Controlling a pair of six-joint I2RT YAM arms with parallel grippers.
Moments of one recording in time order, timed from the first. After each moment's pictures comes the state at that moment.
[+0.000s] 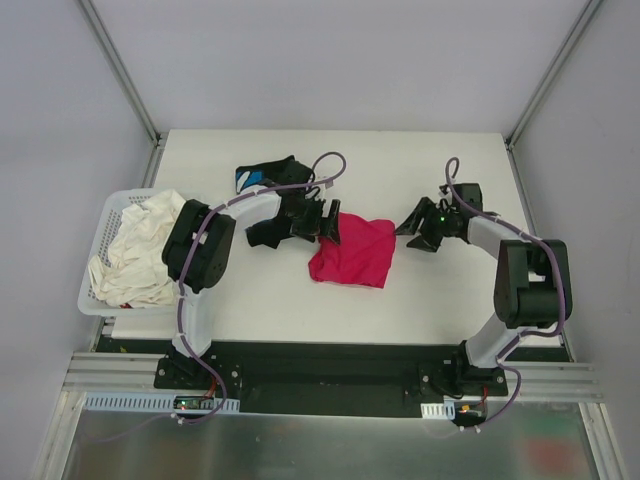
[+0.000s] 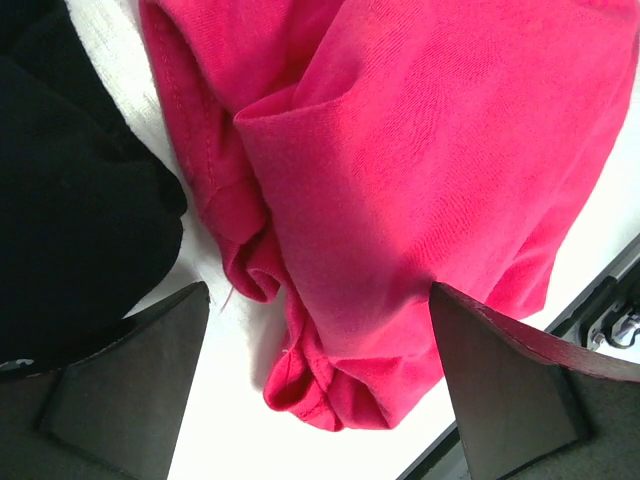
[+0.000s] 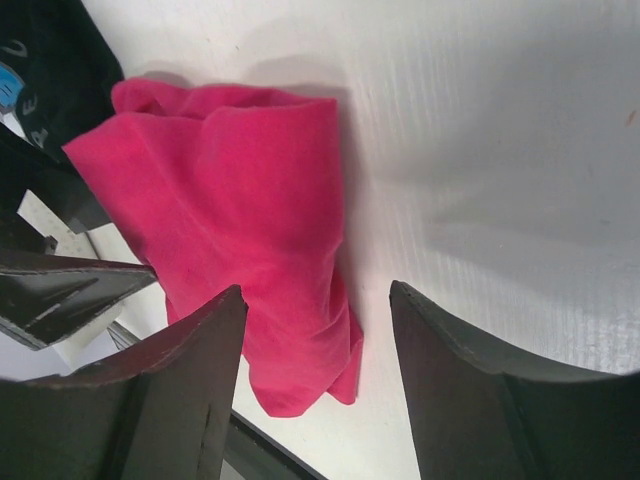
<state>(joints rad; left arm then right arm) -0.50 2.03 1.43 -0.47 0.52 -0.30 0.04 1.67 0.95 -0.26 -0.56 0.57</state>
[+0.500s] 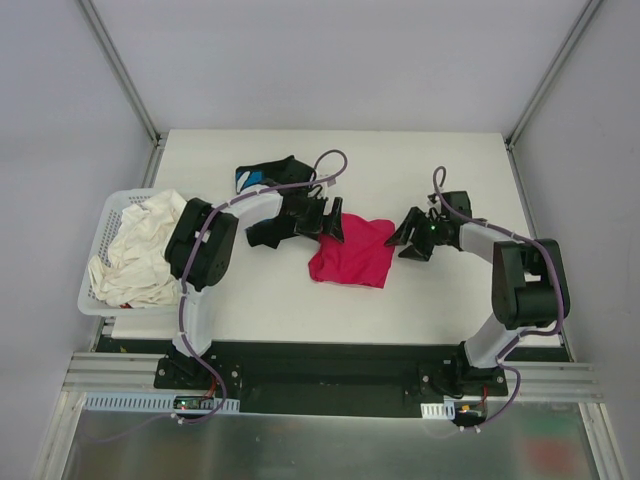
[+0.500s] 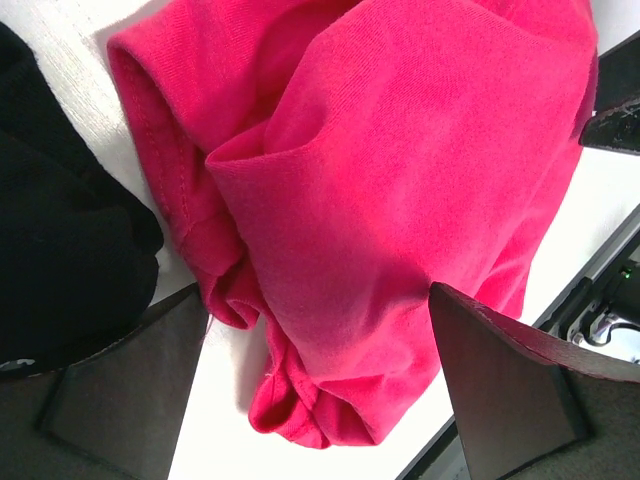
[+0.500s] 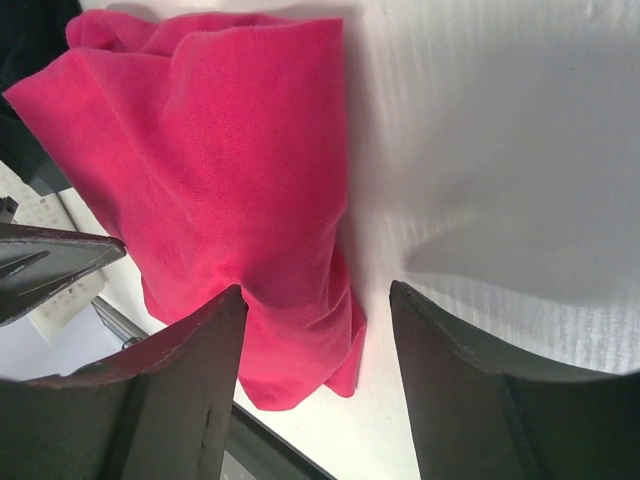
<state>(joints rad) -0.50 2.05 1.45 -0.43 0.57 -0.33 0.10 1.67 0.87 -0.23 -0.56 0.58</state>
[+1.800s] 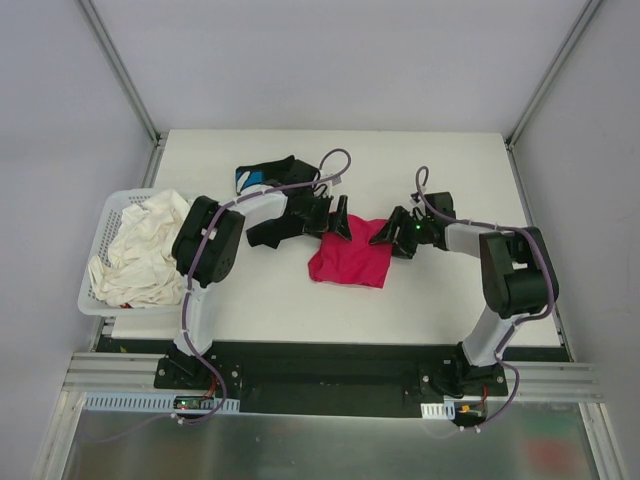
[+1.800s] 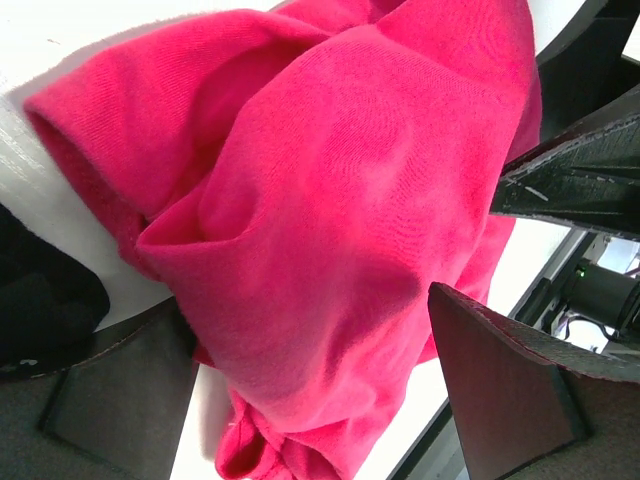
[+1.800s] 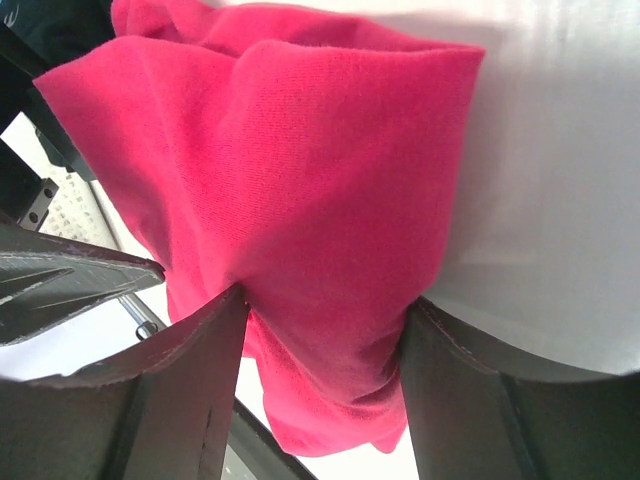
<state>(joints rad) -0.51 2.11 1.48 -0.36 0.65 -0.39 0.19 1.76 0.87 -0.06 -0.61 0.65</state>
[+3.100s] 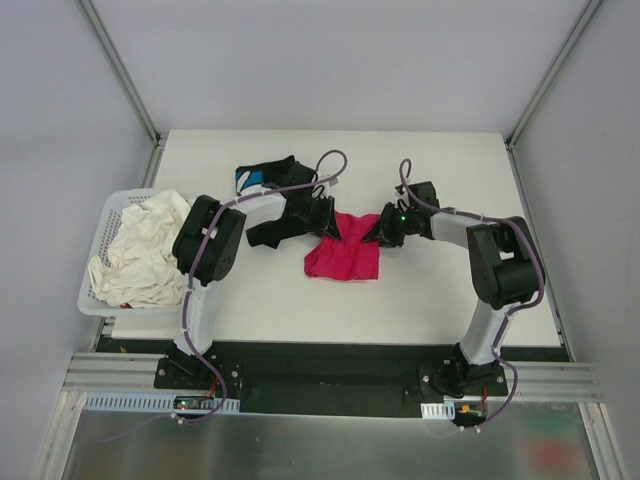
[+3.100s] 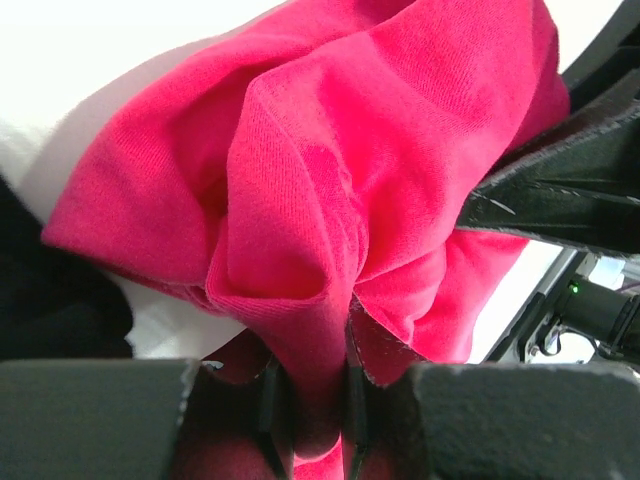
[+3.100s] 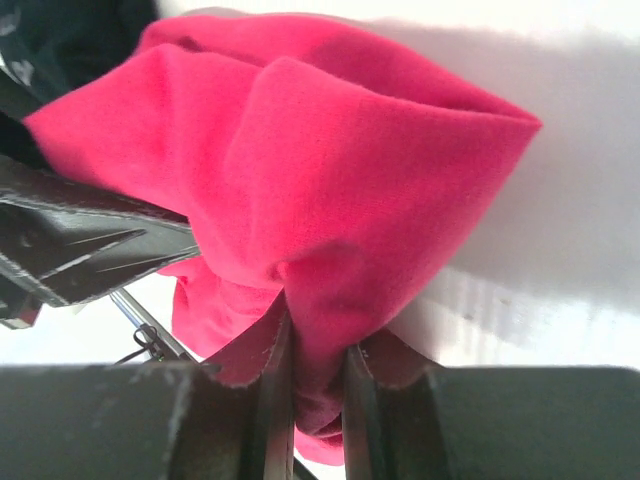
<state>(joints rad) -0.51 2.13 1.45 -0.29 0.67 -0.44 0.27 1.85 0.99 -0.11 -0.58 0.68</state>
